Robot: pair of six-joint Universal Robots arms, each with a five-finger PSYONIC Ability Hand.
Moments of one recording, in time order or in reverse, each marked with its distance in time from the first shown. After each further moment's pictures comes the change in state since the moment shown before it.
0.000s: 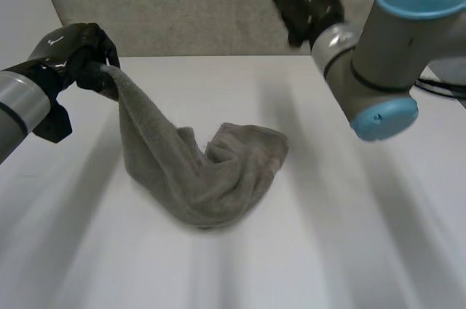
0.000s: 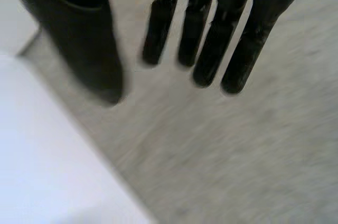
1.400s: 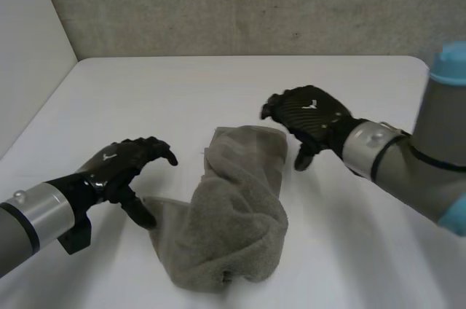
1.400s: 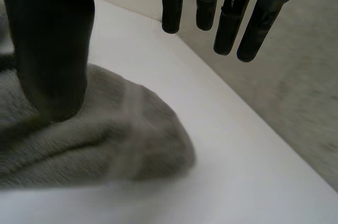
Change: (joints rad) left arm 0.070 0.049 -0.445 -0.028 0.334 0.235; right arm -0.120 -0.331 0.708 0.019 -0.363 -0.062; left_hand -1.045 -1.086 -1.073 -1.091 -1.075; right_hand -0.261 -0.276 -0.272 -0.266 -0.221
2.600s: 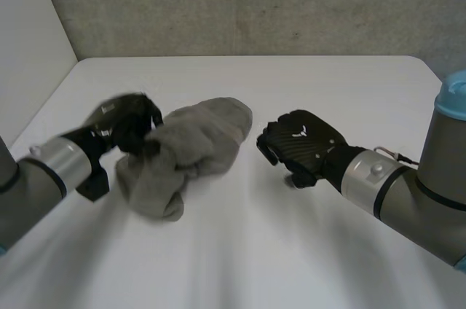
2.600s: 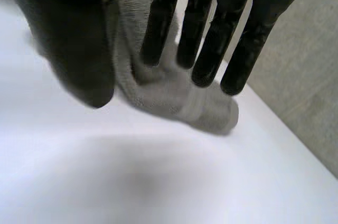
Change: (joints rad) left arm -0.126 -0.125 0.209 0.133 -0.221 -0.236; right arm 0.018 -0.115 0.205 -0.049 -0.049 -0.072; left_hand 1.011 1.076 1.069 1.097 1.041; right_hand 0.433 0.459 0.438 0.438 0.417
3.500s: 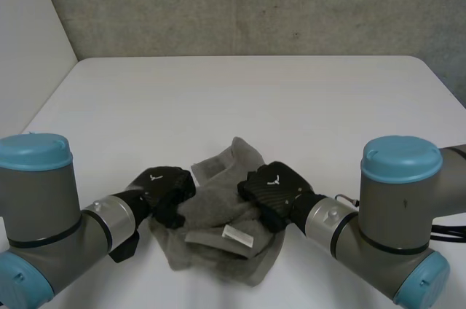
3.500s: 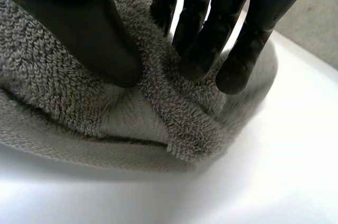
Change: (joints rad) left arm -0.170 -0.196 -0.038 -0.069 -0.095 0.224; right arm 0.126 0.199 0.058 -0.157 0.100 0.128; left_hand -0.044 -0.070 -0.100 -0.085 -0.046; right_hand 0.482 0.467 0.547 0.542 0.502
